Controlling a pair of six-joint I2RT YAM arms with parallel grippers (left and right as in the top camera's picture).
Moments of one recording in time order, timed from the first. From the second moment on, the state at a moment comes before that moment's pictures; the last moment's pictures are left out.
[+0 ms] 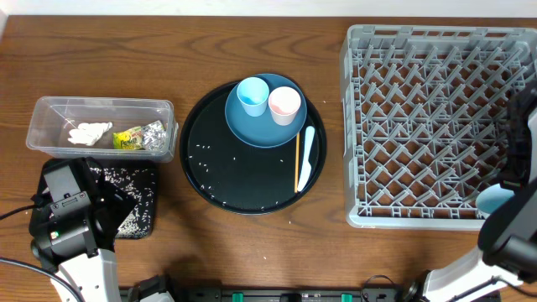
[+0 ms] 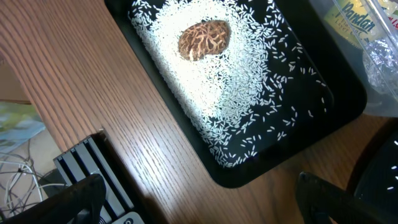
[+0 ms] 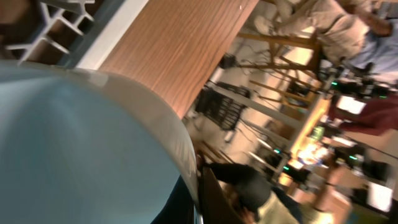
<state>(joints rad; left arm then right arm) 0.41 0.91 0.91 -1.20 -0.26 -0.54 -0.45 1.87 1.54 -1.70 0.74 0.49</state>
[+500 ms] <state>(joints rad) 0.41 0.91 0.91 -1.20 -0.26 -0.54 -0.40 1.90 1.65 -1.60 0.82 0.48</state>
